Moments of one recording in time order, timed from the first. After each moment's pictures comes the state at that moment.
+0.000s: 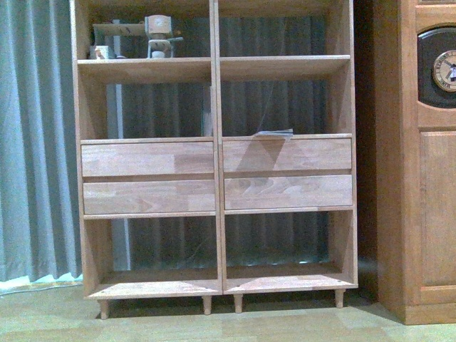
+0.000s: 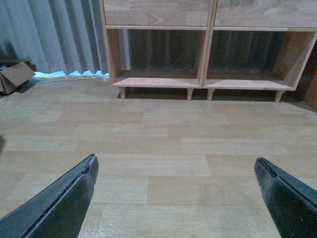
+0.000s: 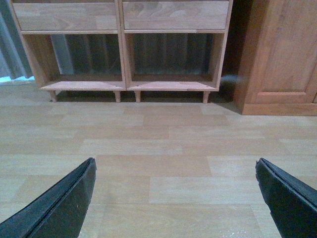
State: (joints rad) left arm 0.00 0.00 0.01 -0.01 0.00 0.00; right arm 0.00 0.00 0.01 0.00 0.00 0.00
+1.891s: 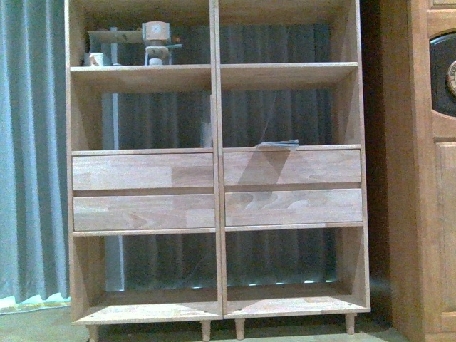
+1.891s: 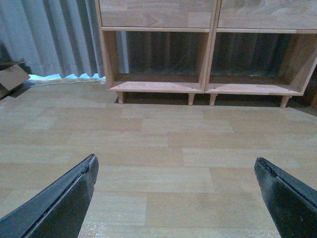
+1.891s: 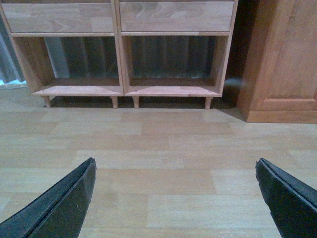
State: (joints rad) left arm 0.00 0.00 0.01 -0.01 0.00 0.00; right arm 0.00 0.00 0.01 0.00 0.00 0.00
